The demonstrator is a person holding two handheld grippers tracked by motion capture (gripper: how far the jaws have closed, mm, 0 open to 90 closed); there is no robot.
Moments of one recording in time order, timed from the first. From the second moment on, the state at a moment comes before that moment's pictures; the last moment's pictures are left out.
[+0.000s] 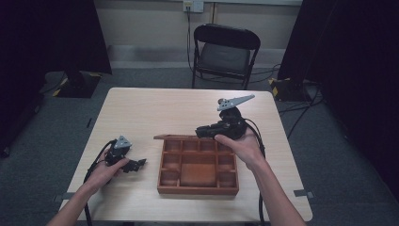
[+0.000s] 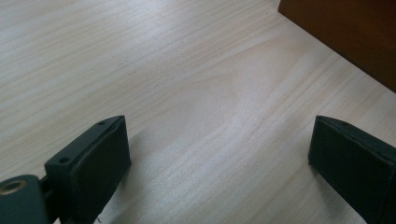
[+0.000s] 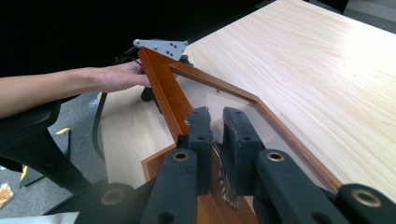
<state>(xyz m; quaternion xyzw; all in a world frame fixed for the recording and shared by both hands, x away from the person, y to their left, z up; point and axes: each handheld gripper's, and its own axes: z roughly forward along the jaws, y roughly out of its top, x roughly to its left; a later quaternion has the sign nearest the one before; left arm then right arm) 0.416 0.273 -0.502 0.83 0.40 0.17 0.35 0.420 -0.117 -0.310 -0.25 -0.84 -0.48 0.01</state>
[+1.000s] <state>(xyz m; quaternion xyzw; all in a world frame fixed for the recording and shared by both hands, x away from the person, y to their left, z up) 0.416 0.273 -0.502 0.83 0.40 0.17 0.35 0.418 -0.118 -0.310 -0.25 -0.83 -0.50 -0.01</state>
